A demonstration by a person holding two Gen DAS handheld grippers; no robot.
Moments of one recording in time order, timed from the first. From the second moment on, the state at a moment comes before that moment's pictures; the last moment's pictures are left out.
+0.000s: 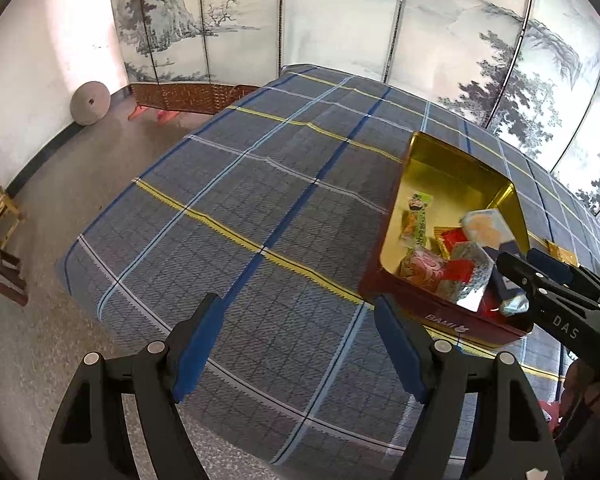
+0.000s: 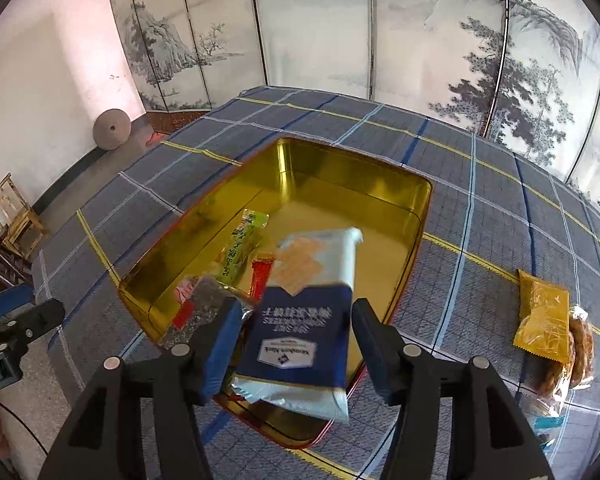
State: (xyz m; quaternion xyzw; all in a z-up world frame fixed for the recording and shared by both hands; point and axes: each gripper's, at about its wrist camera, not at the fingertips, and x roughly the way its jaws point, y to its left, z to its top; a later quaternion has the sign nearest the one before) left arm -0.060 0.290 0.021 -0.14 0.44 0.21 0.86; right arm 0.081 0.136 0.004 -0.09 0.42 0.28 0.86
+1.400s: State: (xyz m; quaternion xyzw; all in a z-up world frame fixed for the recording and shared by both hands) left arm 0.035 0.075 0.025 0.00 0.47 0.02 0.88; right arm 0.161 -0.140 -0.031 -0.03 0.45 0.10 0.89
